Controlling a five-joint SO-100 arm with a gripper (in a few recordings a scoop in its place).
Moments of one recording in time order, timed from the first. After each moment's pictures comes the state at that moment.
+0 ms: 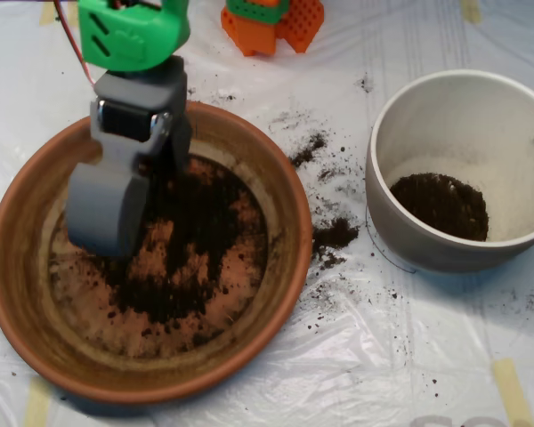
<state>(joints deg) 29.1 96.1 100.8 63.4 -9.8</state>
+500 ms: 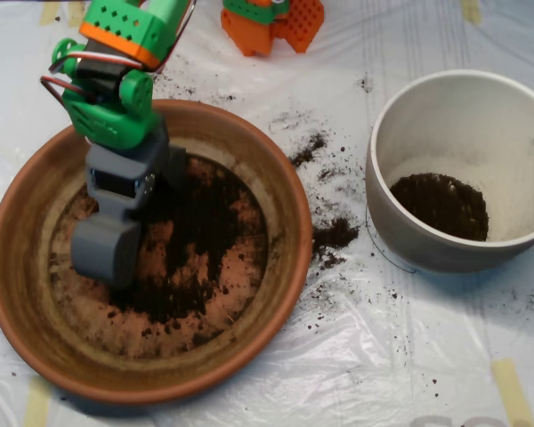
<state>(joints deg) 33.6 73.1 95.4 60.7 -12.7</state>
